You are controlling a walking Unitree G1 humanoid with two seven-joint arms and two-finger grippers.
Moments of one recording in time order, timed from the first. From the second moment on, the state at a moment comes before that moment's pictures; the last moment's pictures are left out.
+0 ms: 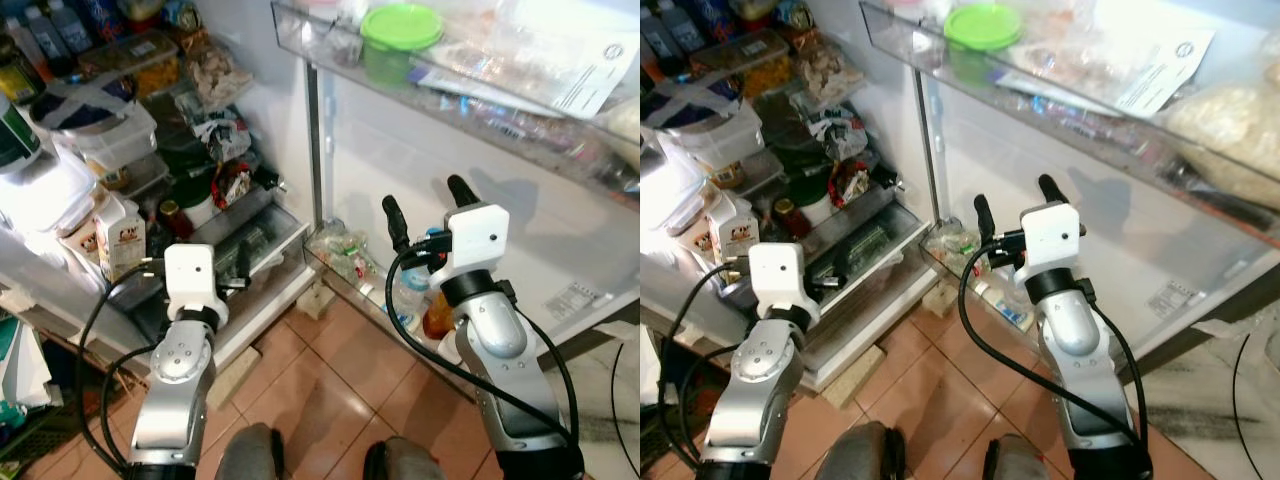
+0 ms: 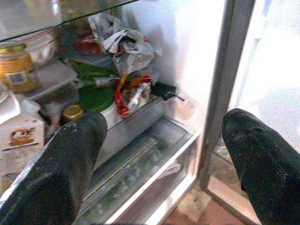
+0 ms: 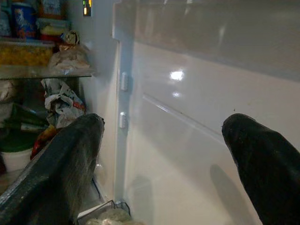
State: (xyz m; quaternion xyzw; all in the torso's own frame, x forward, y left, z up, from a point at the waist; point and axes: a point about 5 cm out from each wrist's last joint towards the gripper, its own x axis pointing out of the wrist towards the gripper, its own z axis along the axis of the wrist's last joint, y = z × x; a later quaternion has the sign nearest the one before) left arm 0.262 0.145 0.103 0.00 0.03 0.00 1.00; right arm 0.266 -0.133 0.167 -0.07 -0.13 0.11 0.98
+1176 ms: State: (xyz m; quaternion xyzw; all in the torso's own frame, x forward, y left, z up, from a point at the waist) left arm 0.261 0.136 0.103 0.00 0.02 -0.04 1.00; right arm 0.269 -0.136 0.159 -0.06 -0.11 0.09 0.99
